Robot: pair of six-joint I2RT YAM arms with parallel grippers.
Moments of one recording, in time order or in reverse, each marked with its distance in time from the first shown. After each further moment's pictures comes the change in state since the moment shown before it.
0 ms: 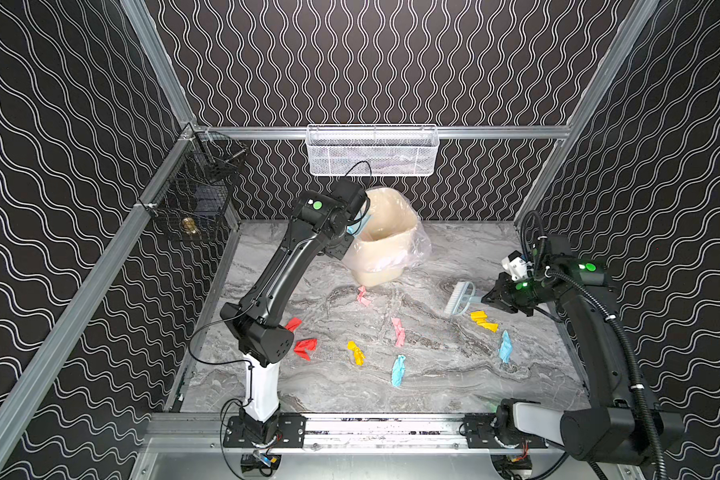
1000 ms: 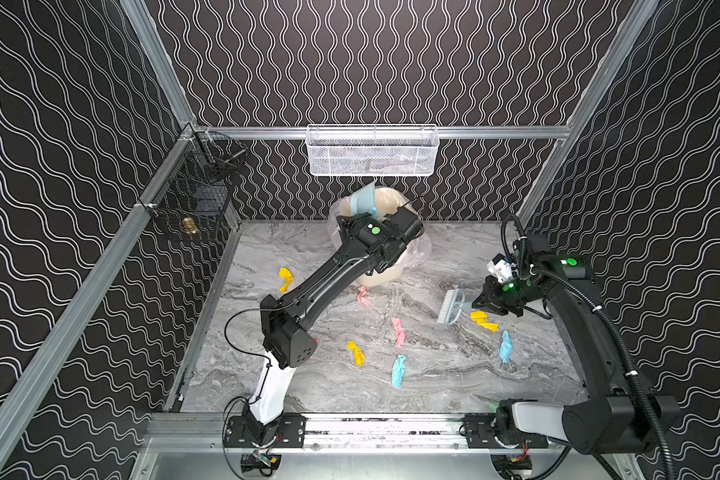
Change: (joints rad) left arm -0.227 0.121 -0.092 0.261 -0.867 0.563; right arm 0.102 0.039 -0.006 -0.005 0.037 0.000
